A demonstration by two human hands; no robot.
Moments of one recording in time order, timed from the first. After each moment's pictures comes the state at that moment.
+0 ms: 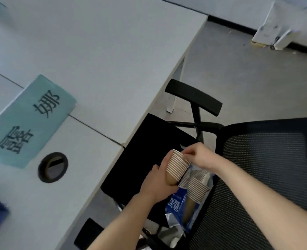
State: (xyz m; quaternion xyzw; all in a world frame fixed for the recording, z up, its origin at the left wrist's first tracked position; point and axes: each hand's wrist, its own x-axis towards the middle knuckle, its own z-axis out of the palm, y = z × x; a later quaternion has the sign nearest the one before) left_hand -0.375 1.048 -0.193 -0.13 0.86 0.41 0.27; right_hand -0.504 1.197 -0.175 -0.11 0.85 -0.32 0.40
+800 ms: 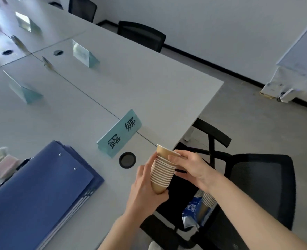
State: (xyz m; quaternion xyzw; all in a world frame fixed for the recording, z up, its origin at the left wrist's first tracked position) left_hand -0.231 0.956 0.036 -0.21 0.85 0.48 -0.06; right_hand -0.367 1.075 0.079 0.01 0.66 -0.59 0.47
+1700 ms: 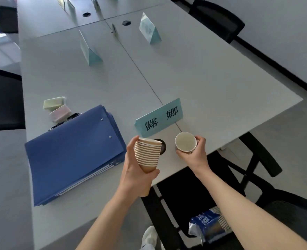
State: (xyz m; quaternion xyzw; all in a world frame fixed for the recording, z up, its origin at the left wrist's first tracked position) left_hand -0.201 0.911 0.029 -0.46 0.69 0.52 -0.18; right_hand -0.395 0.986 -0.033 -0.17 0.80 -0.49 0.29
